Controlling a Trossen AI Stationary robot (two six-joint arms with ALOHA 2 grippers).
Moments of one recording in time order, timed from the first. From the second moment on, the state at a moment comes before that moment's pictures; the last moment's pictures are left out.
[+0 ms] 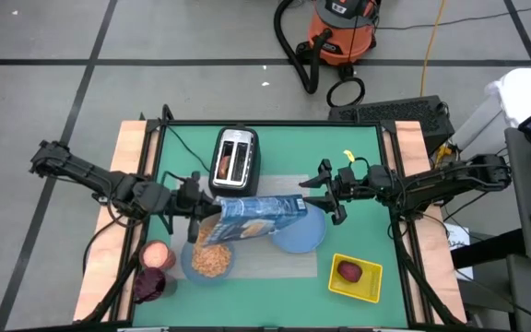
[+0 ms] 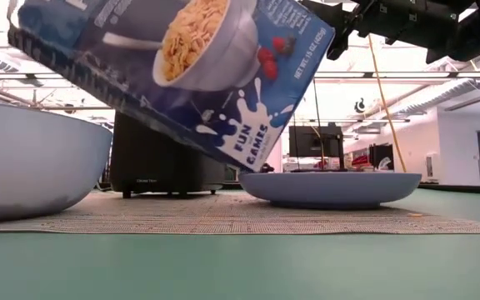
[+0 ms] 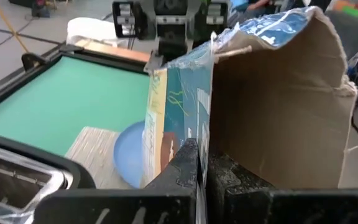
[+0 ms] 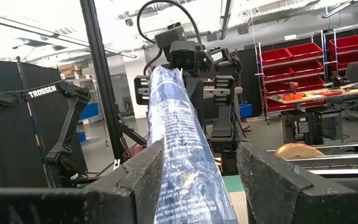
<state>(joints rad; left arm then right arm) -0.38 0.96 0.83 -0.15 -0.38 -0.31 0.00 1.16 0.37 1.02 -0.13 0.22</state>
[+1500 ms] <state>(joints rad) -0.29 0.90 0.83 0.14 -0.38 -0.48 -0.03 1.16 0.37 1.06 -0.13 0.22</state>
